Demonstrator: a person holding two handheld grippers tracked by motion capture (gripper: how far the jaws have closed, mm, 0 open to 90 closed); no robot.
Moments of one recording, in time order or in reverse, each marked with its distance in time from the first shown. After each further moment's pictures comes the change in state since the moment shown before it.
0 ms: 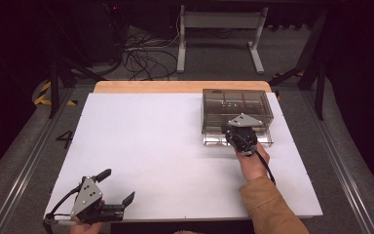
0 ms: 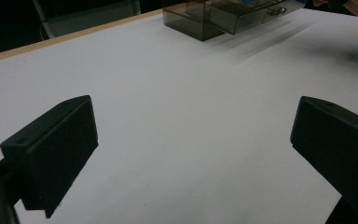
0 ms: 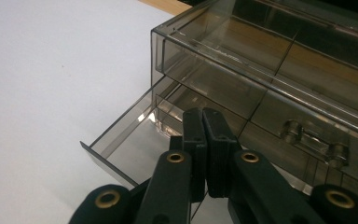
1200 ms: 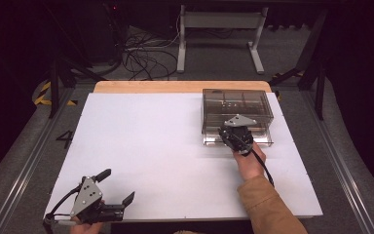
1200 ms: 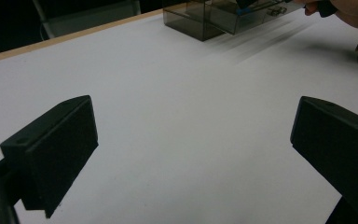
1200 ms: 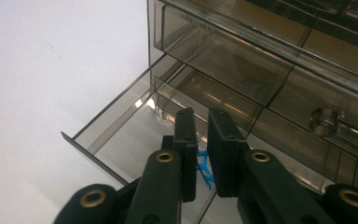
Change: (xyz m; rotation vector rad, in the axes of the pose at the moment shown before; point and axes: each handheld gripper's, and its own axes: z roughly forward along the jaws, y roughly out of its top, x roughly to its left) left arm 0.000 0.000 0.000 0.000 0.000 -0.001; right arm 0.001 -0.005 0.017 0.050 0.013 -0.001
